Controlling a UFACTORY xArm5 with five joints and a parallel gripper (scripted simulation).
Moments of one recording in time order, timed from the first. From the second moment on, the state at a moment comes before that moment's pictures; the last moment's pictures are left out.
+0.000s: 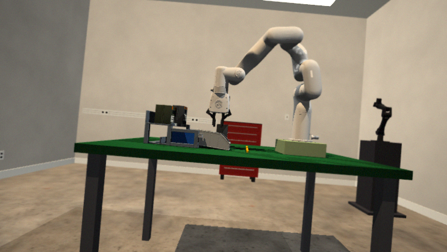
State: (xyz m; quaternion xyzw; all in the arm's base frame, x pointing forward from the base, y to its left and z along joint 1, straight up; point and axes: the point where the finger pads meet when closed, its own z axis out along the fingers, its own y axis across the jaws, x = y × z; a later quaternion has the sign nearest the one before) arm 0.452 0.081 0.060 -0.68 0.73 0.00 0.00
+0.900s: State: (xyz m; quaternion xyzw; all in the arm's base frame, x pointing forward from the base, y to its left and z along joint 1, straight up) arm 0.507 0.082 0.076 -0.68 0.73 0.00 0.00
